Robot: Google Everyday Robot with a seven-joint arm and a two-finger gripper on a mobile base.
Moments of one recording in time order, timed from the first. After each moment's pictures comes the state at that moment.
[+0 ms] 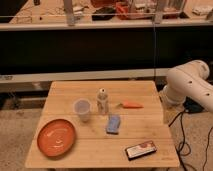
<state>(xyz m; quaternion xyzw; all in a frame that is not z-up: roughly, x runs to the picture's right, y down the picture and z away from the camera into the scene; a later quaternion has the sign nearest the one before) 0.284 0.107 0.684 -0.28 0.02 0.02 0.96</state>
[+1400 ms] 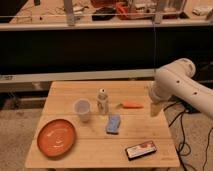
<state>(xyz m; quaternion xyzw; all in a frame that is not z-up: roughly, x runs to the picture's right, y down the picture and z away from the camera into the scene) 0.212 0.071 0.703 -0.22 -0.04 -0.04 0.97</state>
